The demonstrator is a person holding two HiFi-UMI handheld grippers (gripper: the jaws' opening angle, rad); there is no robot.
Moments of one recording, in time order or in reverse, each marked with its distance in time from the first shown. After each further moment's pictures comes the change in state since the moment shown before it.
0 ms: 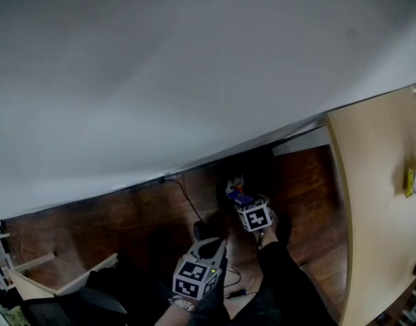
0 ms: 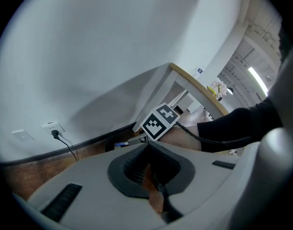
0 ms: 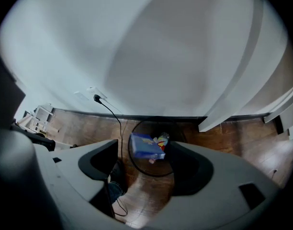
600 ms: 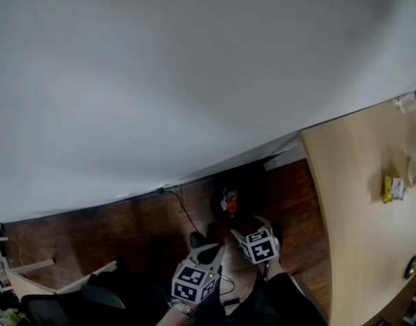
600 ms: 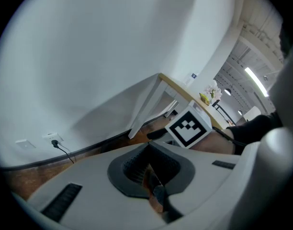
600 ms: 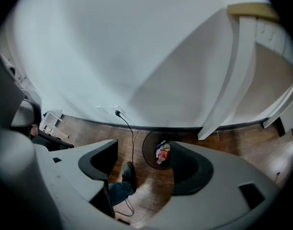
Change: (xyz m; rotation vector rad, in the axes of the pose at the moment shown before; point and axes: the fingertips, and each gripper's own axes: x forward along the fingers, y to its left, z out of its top) left arm -0.025 -0.046 0.033 0.037 -0.046 -0.014; right arm -0.133 0.025 -0.002 -0.017 -0.151 0.054
